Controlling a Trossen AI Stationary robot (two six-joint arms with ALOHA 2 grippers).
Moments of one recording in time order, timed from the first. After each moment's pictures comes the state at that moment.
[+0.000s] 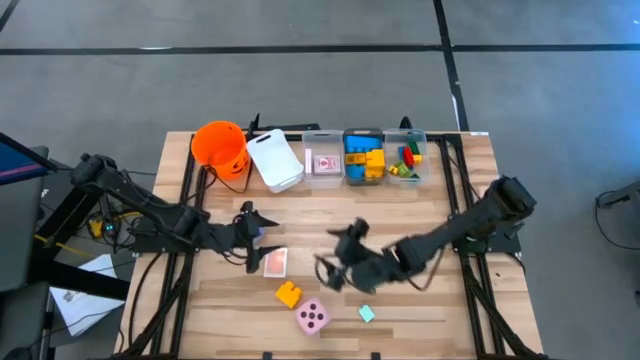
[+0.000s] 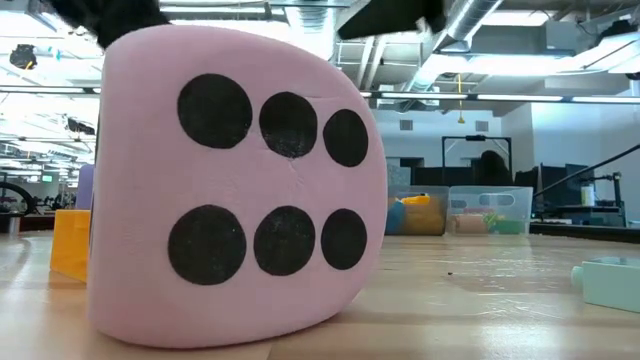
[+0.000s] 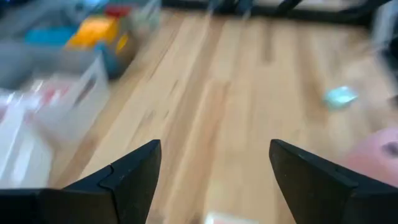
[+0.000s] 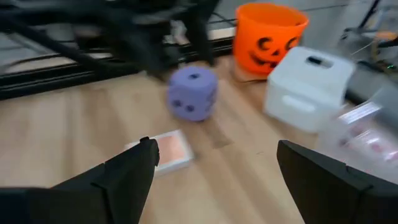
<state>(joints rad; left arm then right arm) -0.44 1.04 0.58 -0.10 -0.60 -0.34 0.49 1.72 1.23 -0.13 0.85 0.47</state>
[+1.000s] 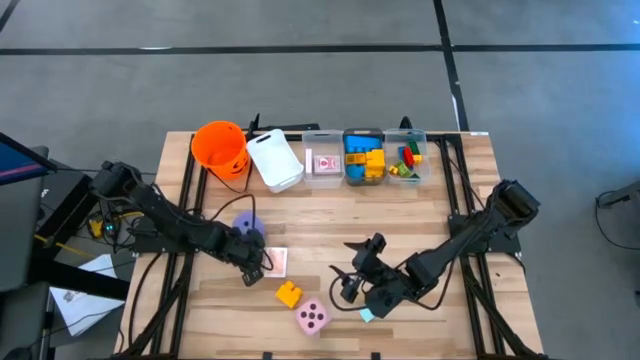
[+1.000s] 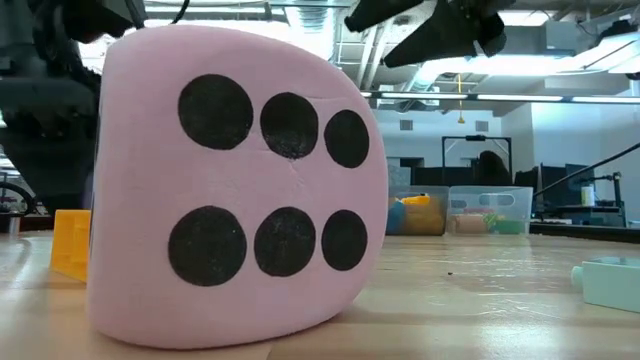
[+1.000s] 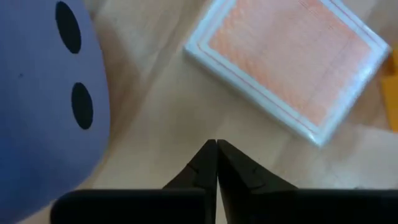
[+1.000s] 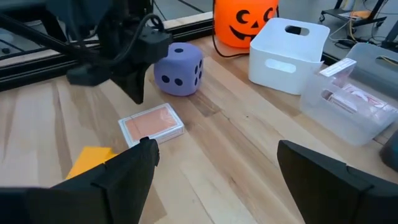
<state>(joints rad) -0.42 1.40 0.61 -0.49 -0.14 -0.98 0.60 1.72 1.14 -0.22 0.99 0.75</state>
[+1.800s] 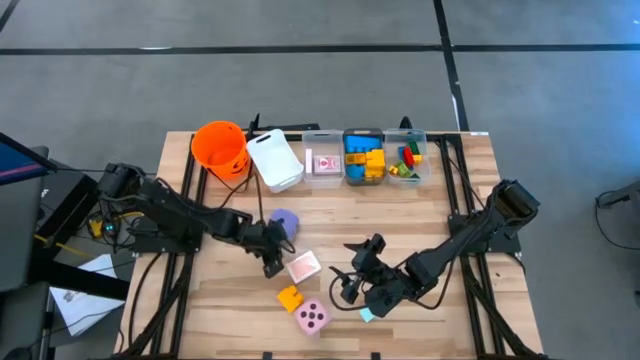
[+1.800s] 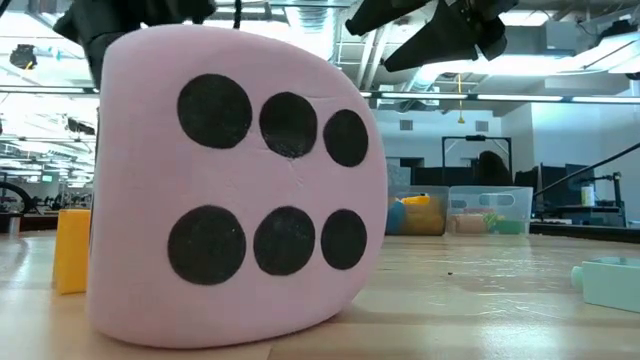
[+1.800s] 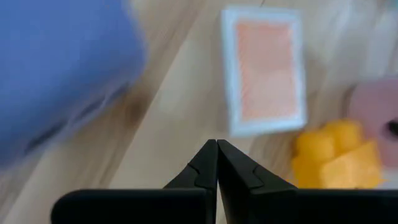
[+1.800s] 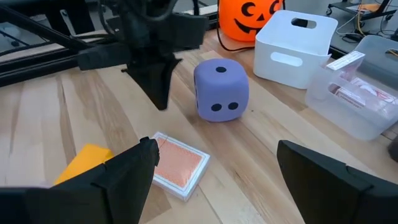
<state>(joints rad) -0.25 1.44 0.71 -0.31 -0.04 -0.75 0.60 1.72 1.14 -0.23 0.97 0.75</state>
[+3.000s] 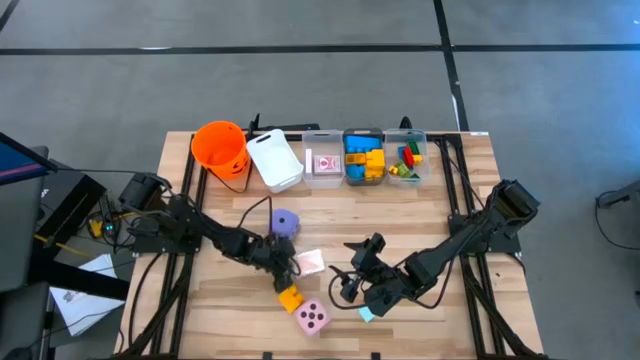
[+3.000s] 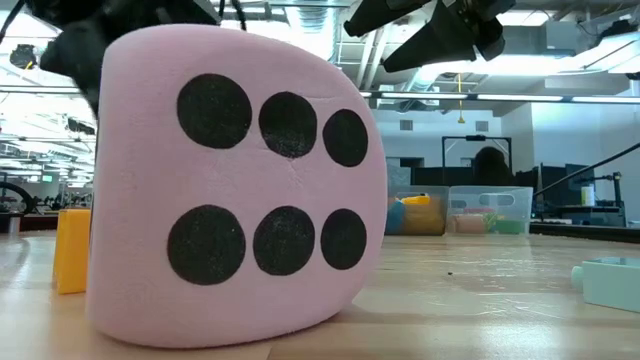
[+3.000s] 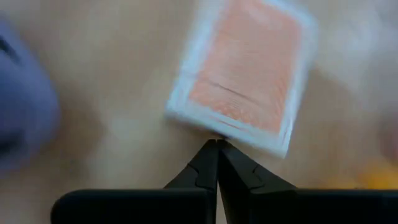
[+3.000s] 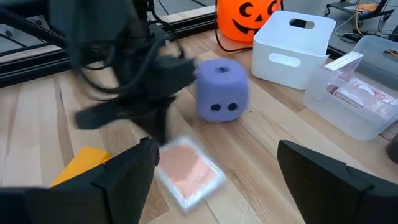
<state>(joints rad) -0.35 1.68 0.71 0.00 -0.24 -0.76 0.59 1.72 1.14 -0.22 0.97 0.75</state>
